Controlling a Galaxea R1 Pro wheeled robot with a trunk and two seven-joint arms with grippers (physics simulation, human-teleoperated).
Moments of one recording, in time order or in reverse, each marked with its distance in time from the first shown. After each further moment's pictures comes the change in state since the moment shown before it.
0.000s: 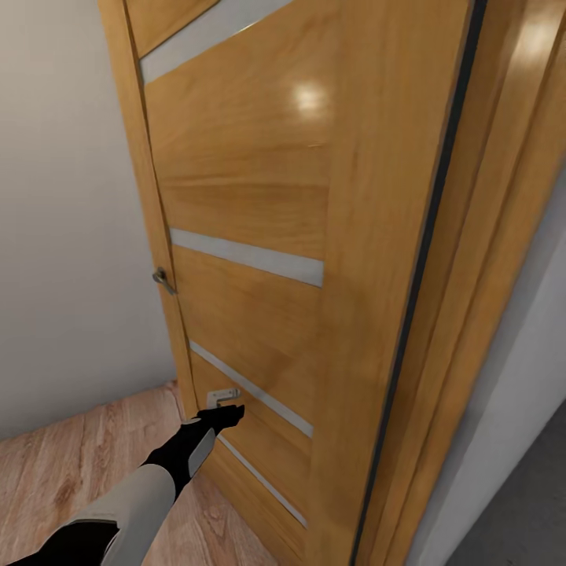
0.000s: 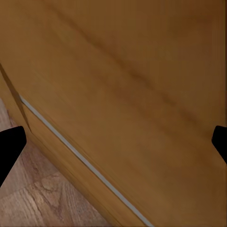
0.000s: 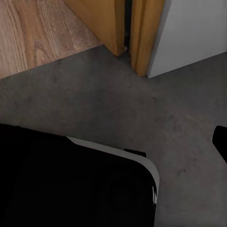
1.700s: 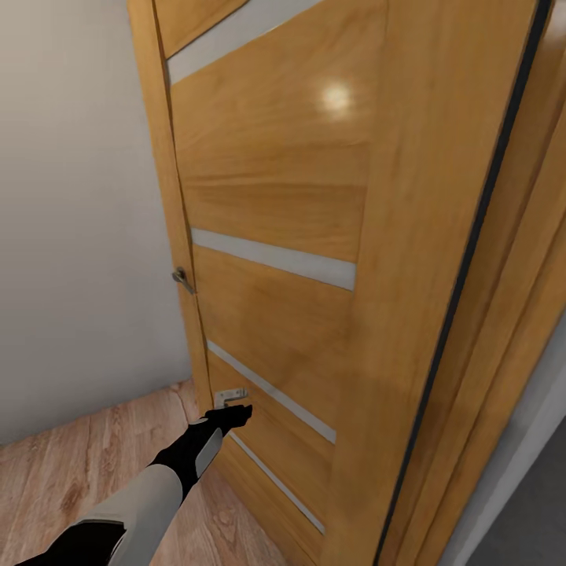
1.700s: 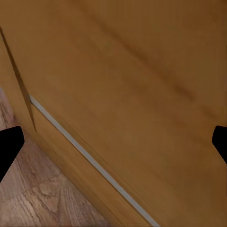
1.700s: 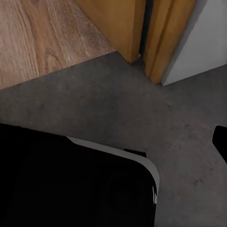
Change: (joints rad) left arm 0.000 -0.030 -0.005 0.000 0.014 0.000 -0.006; right arm 0.000 0.000 0.001 0.000 0.001 0.000 0.000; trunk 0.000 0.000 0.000
